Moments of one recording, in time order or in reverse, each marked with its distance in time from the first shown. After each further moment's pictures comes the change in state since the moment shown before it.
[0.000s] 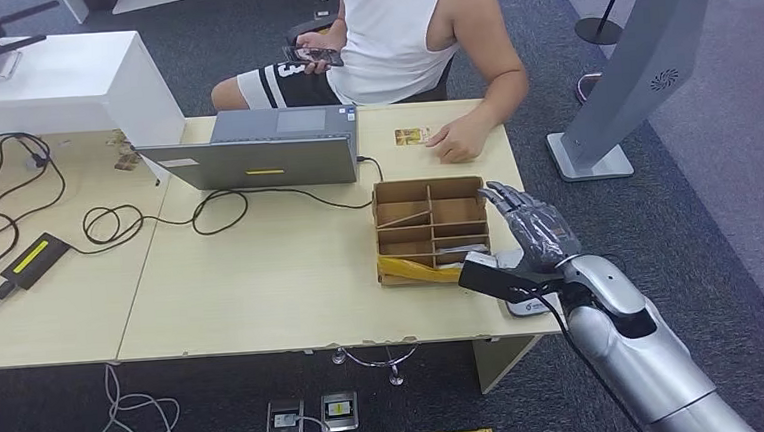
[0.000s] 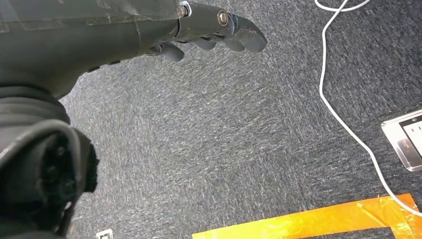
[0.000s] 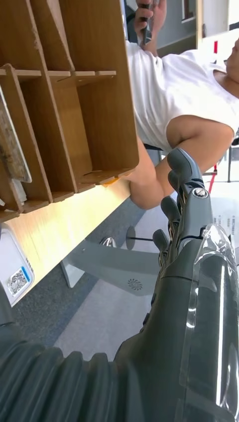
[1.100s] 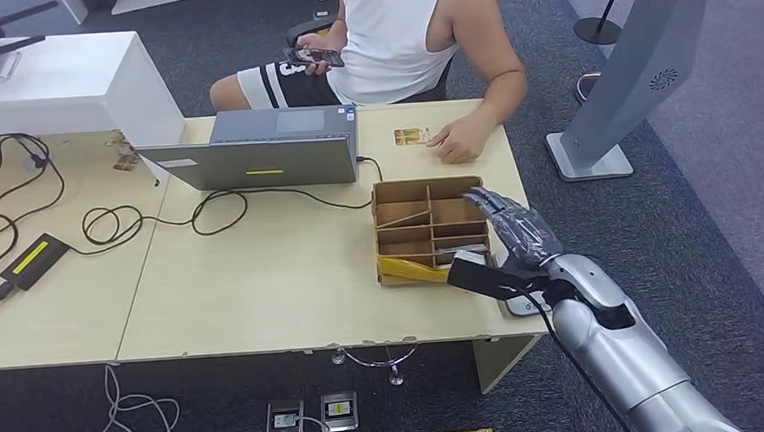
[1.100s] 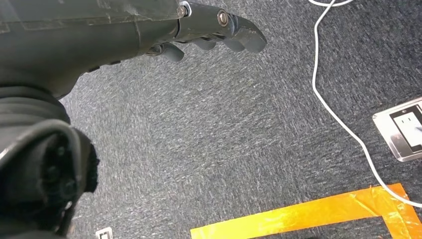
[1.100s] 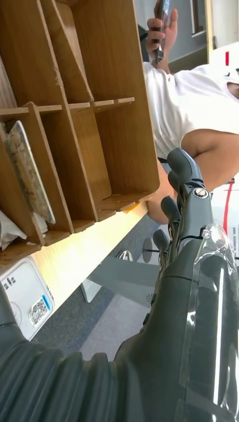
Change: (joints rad) left arm -0.016 -0.014 0.000 0.000 -0.014 -0.013 0.011; right arm -0.041 0.076 -0.007 0.143 -0.027 -0.011 -0.079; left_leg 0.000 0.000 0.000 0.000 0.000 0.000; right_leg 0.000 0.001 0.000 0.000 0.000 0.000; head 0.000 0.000
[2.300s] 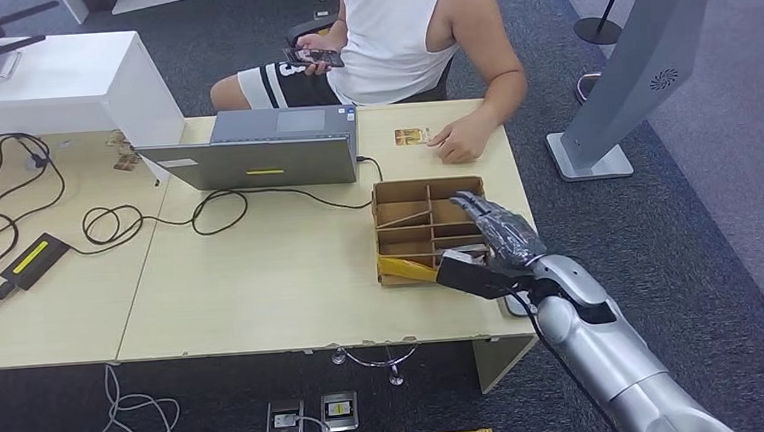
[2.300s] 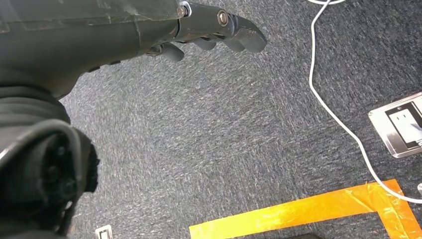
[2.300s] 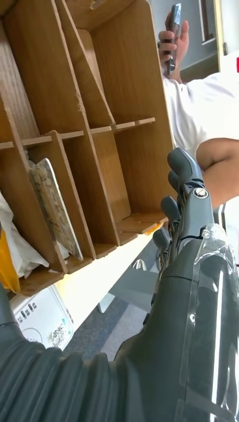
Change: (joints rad) left arm -0.010 -0.008 0.000 0.000 -0.004 -0.004 0.010; right arm -0.037 0.066 0.018 0.125 -0.027 -0.027 -0.048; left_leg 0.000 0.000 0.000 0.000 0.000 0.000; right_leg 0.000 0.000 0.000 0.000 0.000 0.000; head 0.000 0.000
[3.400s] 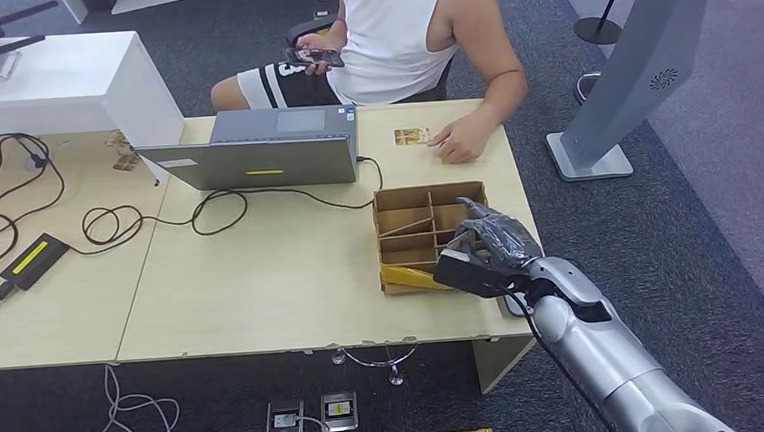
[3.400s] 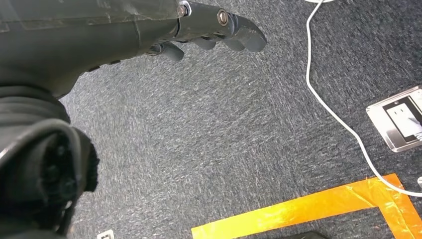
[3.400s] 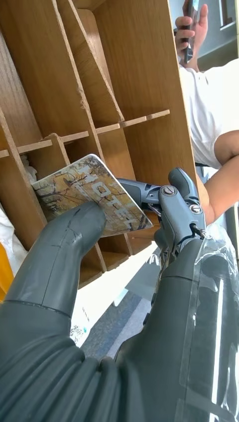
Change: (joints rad) left arm -0.003 0.000 -0.017 0.000 -0.012 -0.008 0.000; right arm -0.016 0.006 0.019 0.045 -0.036 0.020 0.026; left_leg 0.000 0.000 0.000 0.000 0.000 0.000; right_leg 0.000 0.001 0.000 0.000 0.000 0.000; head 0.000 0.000
